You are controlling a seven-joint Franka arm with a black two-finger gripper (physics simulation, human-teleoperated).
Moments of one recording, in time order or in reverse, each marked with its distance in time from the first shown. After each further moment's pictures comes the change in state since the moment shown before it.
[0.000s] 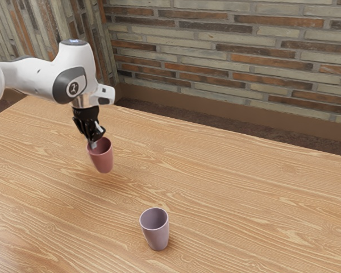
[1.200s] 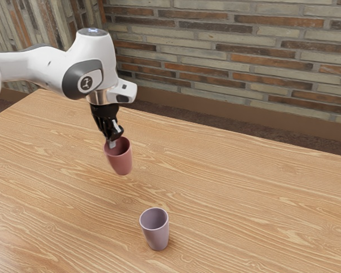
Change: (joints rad) arm -0.172 -0.110 0.000 -0.028 0.001 -0.073 0.004
